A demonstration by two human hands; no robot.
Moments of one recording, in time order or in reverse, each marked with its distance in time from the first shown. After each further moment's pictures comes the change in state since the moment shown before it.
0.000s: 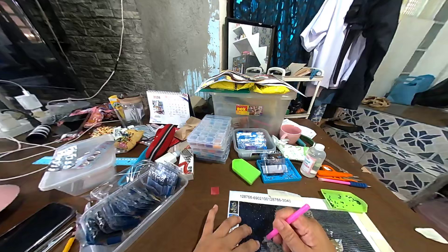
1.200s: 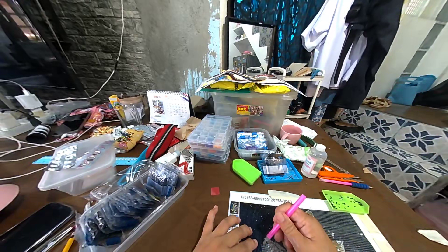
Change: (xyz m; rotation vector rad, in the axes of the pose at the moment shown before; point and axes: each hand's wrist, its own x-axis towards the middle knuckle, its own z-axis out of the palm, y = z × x) left_hand -0.001 -0.004 0.001 -0.042 0.042 0.004; right_hand 0.006 -0.002 -0.001 0.068 0.005 0.160
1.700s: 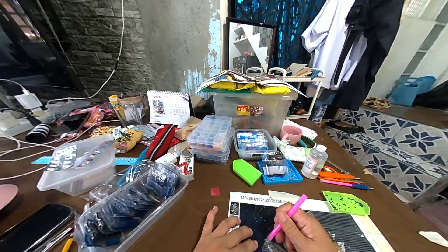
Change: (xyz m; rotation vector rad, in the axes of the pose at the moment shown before) left_hand 0.000 -0.001 0.001 0.004 0.007 0.005; right_hand 0.001 -0.001 0.000 0.034 0.008 0.037
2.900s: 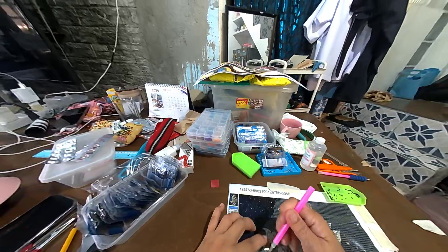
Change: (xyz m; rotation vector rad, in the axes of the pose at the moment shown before) left_hand -0.001 0.007 0.008 -0.020 0.057 0.059; right_hand -0.005 0.001 -0.004 0.171 -0.125 -0.216
